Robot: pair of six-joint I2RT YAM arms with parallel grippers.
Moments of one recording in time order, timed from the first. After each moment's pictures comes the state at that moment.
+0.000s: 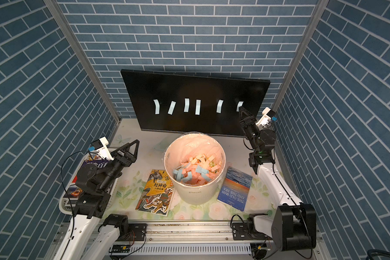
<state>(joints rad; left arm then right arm) -0.12 0.54 0.61 0.04 0.28 -0.75 0.13 1.23 0.88 0.71 -0.29 1.20</state>
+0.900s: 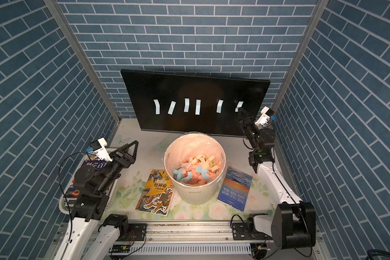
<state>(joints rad) -0.12 0.51 0.62 0.00 0.28 -0.74 0.13 1.24 0.89 0.69 -0.32 1.21</state>
